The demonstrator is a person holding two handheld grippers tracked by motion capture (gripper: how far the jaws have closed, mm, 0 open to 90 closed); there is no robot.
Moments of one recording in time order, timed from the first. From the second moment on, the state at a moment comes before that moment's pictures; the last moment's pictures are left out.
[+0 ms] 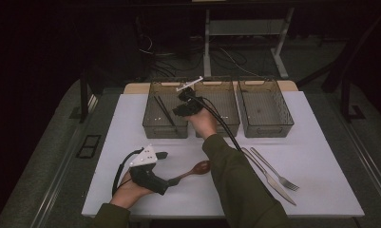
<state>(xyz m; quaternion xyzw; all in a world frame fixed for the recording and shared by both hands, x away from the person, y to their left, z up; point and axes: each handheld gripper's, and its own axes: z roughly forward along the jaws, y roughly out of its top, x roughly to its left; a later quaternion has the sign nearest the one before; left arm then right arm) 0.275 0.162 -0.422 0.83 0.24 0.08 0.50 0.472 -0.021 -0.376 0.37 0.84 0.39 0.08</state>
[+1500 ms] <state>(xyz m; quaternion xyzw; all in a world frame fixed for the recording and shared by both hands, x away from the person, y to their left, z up) 0.274 0.162 -0.424 0.84 0.24 0.09 0.49 0.366 -0.175 -0.348 0.31 0.83 0.45 0.07</state>
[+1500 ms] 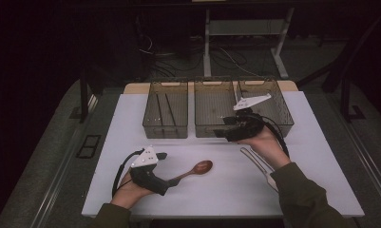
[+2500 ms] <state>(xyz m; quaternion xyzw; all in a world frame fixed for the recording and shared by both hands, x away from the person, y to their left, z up) 0.273 0.163 -0.425 0.84 0.24 0.09 0.48 0.291 -0.298 -0.388 0.38 0.82 0.41 0.10</state>
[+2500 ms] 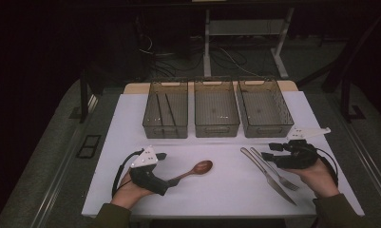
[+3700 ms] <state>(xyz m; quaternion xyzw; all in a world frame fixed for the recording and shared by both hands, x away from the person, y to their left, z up) 0.289 0.134 -0.428 0.86 0.22 0.08 0.46 0.254 -0.317 -0.423 0.38 0.80 0.45 0.10</state>
